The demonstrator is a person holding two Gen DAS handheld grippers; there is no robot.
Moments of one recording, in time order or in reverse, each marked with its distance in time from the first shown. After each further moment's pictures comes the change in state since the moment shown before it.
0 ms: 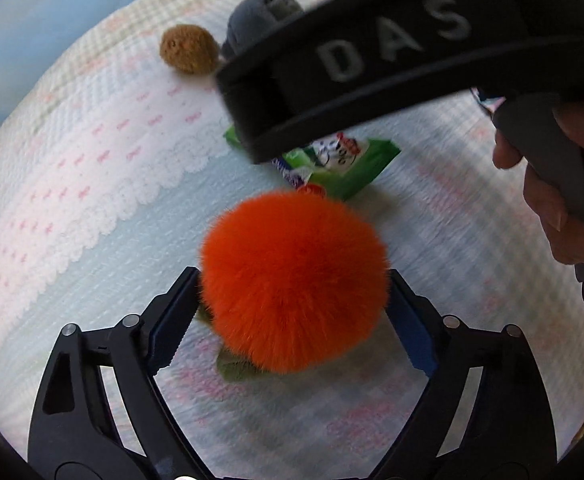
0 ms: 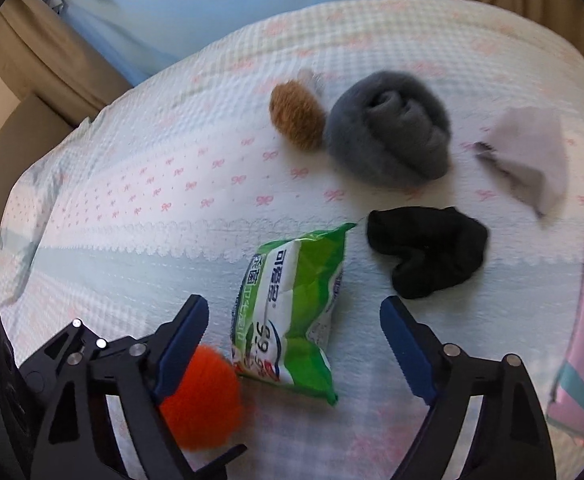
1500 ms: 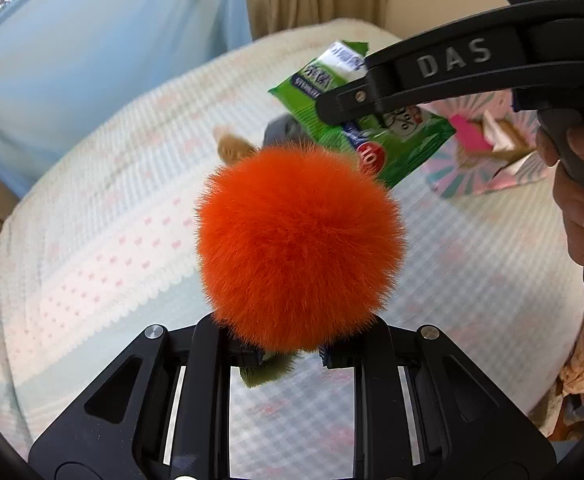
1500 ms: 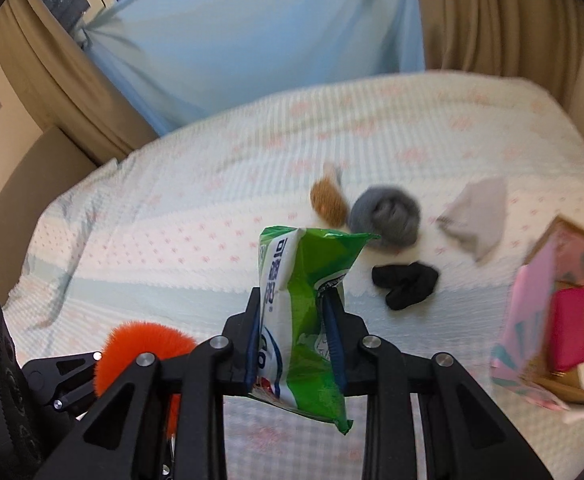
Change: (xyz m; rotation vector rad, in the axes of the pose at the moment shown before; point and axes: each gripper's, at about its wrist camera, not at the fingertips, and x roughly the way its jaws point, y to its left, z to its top) left arm -0.193 -0.020 0.018 -0.002 -0.156 0.062; right arm -0.172 0.052 0.007 0.026 -0.191 -0.025
